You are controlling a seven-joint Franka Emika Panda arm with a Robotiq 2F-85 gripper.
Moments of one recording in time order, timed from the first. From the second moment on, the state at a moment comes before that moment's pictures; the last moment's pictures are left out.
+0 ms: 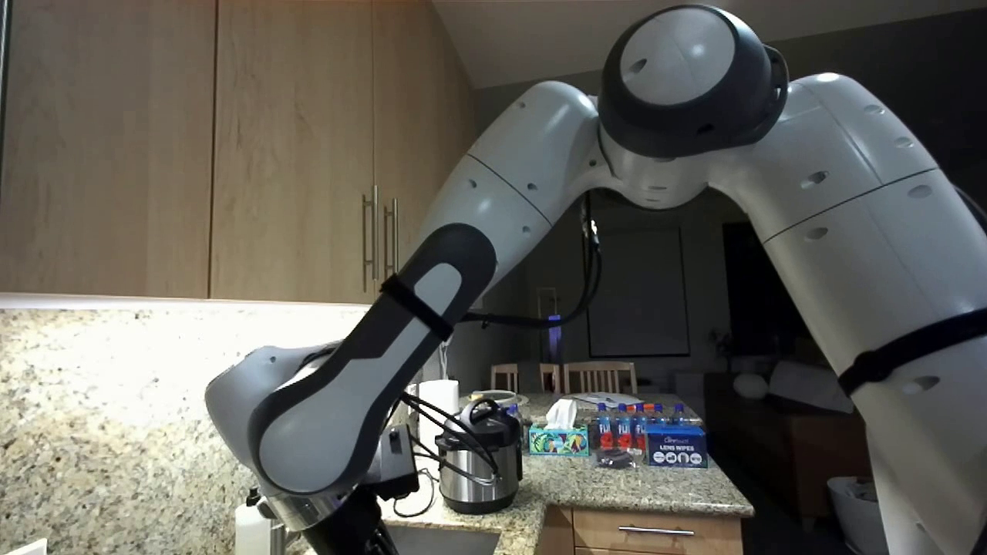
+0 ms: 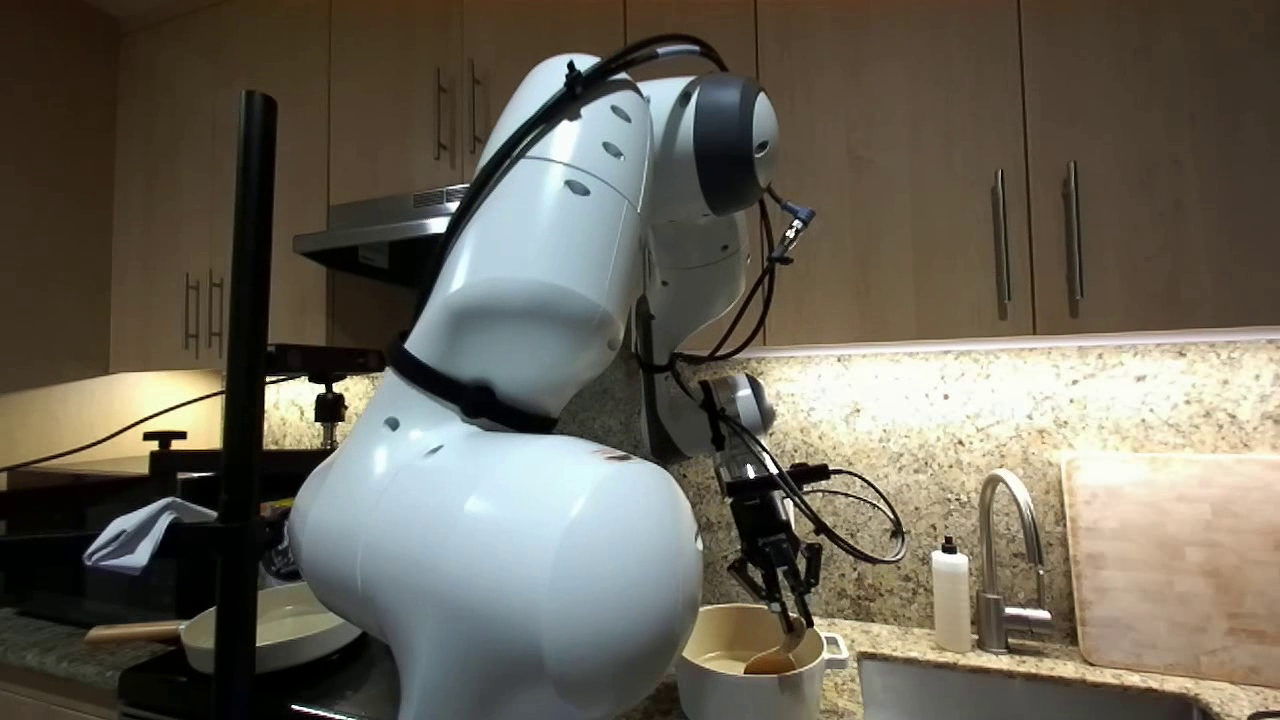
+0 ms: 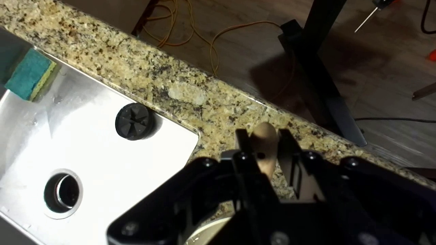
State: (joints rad) arm 0.28 0.33 0.25 -2.05 -0.52 1.97 -0.24
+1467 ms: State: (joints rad) arm 0.39 0.40 0.24 -1.96 -0.58 1.83 -0.22
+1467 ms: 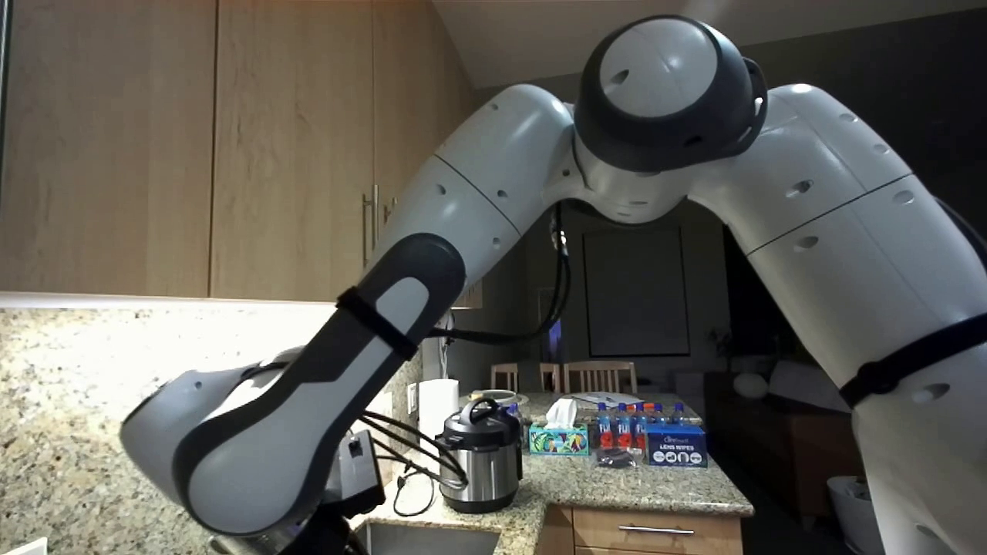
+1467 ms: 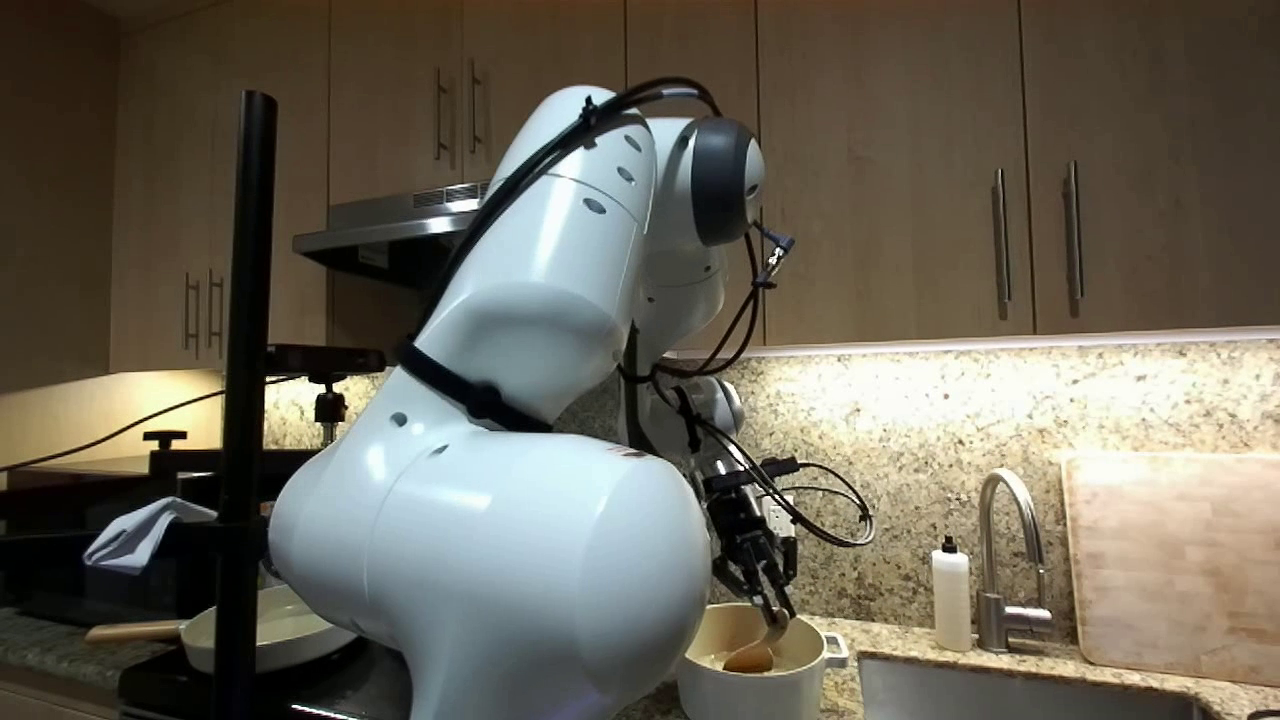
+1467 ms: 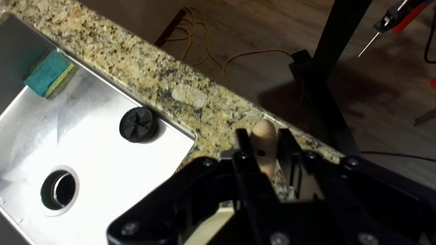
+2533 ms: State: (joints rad) arm 0.41 0.45 0.27 -1.76 -0.66 1.65 -0.27
